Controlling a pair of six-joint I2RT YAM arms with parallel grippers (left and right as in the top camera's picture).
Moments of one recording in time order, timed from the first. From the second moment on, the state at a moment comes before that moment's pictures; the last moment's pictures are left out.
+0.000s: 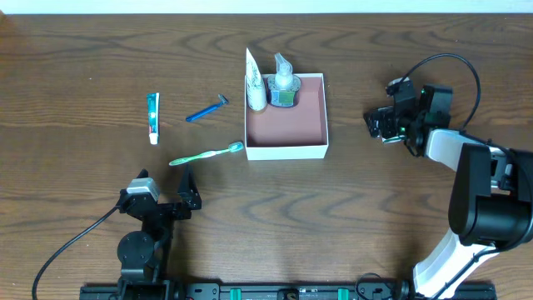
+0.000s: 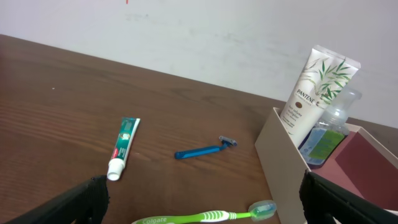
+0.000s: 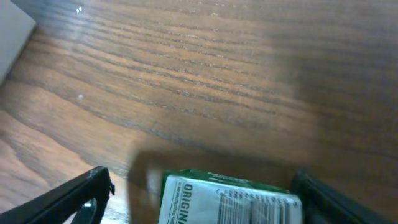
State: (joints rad) left arm -0.03 0.01 0.02 -0.11 0.01 -0.27; right arm -0.12 1.94 0.94 0.09 -0.39 -0.22
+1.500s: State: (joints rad) left arm -0.03 0.01 0.02 -0.11 0.01 -0.27; right arm 0.01 1.89 1.13 -0.62 -0.02 -0.04
